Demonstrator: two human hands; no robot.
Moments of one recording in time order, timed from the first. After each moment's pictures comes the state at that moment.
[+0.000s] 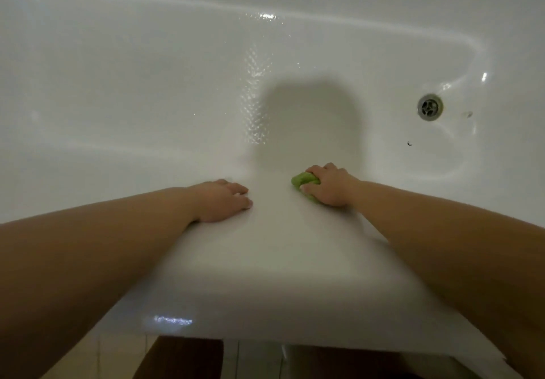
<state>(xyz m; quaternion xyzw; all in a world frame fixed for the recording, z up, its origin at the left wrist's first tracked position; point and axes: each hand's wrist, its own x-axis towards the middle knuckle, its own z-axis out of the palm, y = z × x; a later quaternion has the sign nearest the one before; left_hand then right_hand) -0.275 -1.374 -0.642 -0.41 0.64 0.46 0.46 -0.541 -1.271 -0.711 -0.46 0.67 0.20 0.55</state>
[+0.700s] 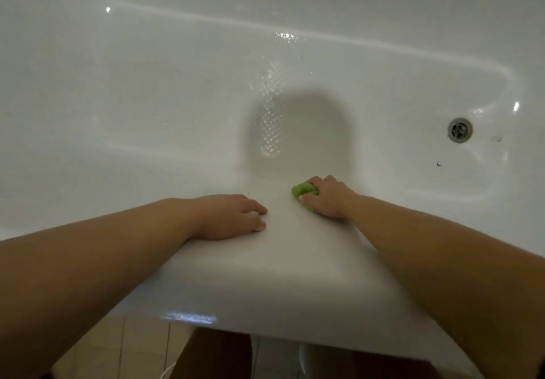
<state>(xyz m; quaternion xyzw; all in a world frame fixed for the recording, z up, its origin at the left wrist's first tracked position) -0.214 -1.401 -0.579 -0.36 0.65 0.51 0.43 -0.466 -1.305 -0.700 -0.45 0.66 0.18 0.57</state>
